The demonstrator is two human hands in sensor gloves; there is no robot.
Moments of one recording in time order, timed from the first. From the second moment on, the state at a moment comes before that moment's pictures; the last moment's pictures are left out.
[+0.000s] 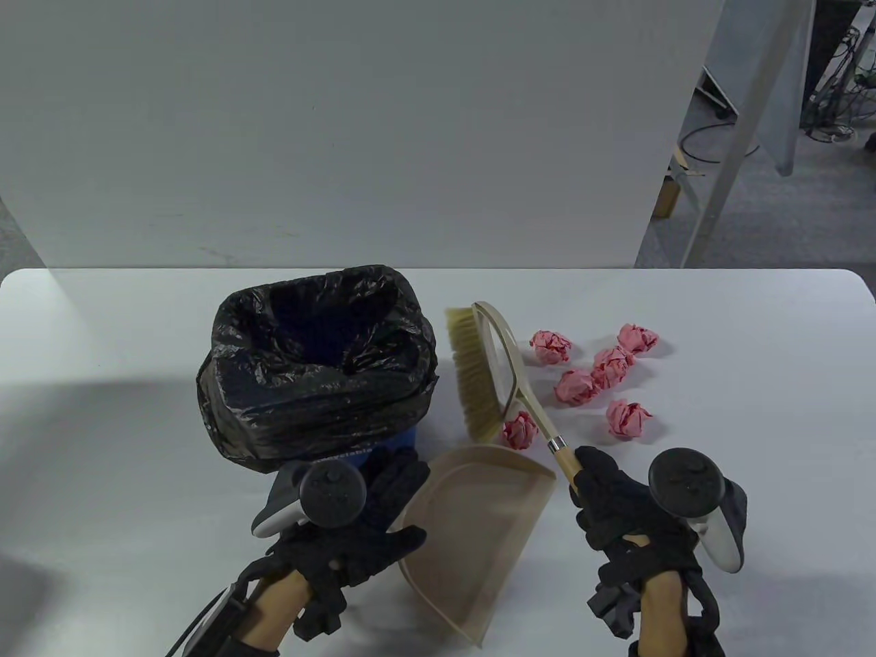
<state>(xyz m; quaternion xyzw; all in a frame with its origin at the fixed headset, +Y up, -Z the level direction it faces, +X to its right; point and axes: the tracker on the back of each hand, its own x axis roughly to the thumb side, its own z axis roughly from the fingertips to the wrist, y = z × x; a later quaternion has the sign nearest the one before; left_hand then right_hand) -0.159 -0.687 -0.334 -0.18 -0.31 0.25 0.90 0.213 -0.640 -0.305 0.03 0.06 0.90 0.42</state>
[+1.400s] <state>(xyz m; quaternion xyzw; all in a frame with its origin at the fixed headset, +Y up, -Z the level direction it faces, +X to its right) -0.159 -0.693 -0.333 -0.24 -0.25 0.21 0.92 0.237 -0.703 -0.335 -0.20 0.01 0.79 0.58</state>
